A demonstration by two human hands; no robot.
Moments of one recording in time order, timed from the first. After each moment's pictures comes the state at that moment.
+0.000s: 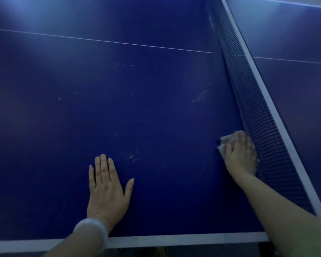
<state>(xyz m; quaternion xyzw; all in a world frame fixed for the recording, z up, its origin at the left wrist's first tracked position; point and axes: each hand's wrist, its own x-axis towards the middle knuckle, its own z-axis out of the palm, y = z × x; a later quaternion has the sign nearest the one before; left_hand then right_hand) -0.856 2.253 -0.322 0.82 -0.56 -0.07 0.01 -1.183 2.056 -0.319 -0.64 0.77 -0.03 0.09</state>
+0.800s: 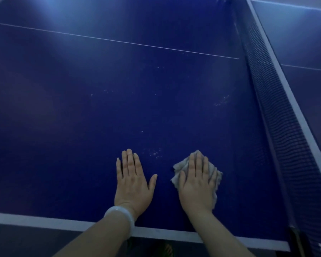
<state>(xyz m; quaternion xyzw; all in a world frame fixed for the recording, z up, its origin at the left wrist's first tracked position) -0.856 2.253 -0.319 0.83 -0.56 -0.10 -0.01 -1.028 2.195 -0.331 -0.76 0.64 0.01 0.08</state>
